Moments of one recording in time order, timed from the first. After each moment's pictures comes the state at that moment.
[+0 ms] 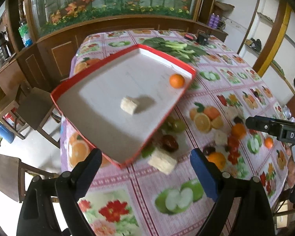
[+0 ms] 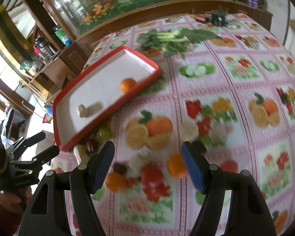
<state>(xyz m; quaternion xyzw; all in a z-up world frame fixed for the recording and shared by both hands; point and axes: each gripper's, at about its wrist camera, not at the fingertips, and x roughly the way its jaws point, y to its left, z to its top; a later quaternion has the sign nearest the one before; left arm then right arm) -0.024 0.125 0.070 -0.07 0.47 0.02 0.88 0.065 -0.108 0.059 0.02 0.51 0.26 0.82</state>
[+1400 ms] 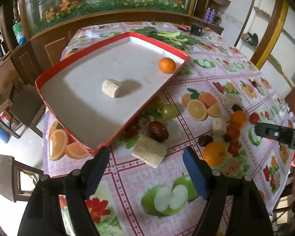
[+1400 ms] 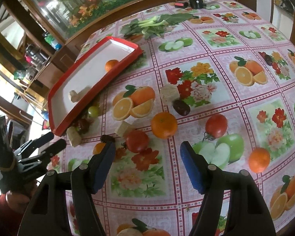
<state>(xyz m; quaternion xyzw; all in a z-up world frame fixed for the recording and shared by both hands) -0.021 0.104 0.040 -0.06 0.48 0.01 0.87 0.038 -0.137 0.042 0.05 0.53 0.23 0.81</state>
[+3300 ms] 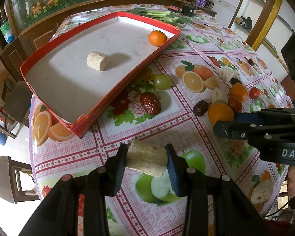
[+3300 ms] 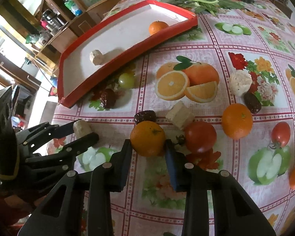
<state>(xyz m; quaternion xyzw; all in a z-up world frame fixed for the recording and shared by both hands) -0.032 0.098 0.016 -0.05 0.52 -0.03 0.85 0.026 -0.054 0.012 -0.03 0.56 0.31 0.77</state>
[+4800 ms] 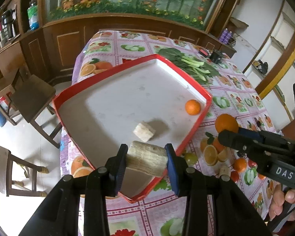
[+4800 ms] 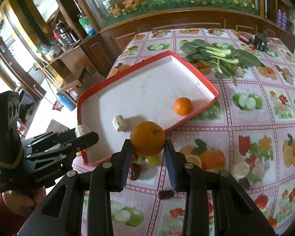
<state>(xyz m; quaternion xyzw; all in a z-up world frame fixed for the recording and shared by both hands) 0.019 0.177 0.073 -0.15 0.46 0.04 0.87 0.079 0.004 0.084 -0.04 0.48 0.34 0.81</state>
